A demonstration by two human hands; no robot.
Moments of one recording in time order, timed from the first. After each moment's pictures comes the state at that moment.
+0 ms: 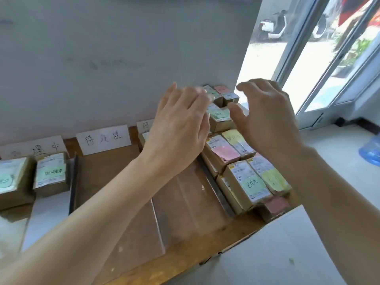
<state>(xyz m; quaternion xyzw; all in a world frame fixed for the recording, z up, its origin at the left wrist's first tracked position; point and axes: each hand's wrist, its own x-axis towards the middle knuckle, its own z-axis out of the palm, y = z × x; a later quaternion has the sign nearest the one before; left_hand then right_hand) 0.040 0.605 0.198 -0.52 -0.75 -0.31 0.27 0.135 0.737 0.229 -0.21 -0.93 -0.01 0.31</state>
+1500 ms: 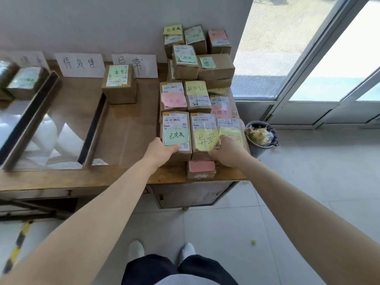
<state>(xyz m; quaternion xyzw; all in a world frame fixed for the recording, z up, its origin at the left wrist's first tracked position) 0.202 0.803 -0.013 0.03 -0.85 -0.47 -0.24 0.271 0.984 0.033 -0.21 -0.93 0.24 -0.17</state>
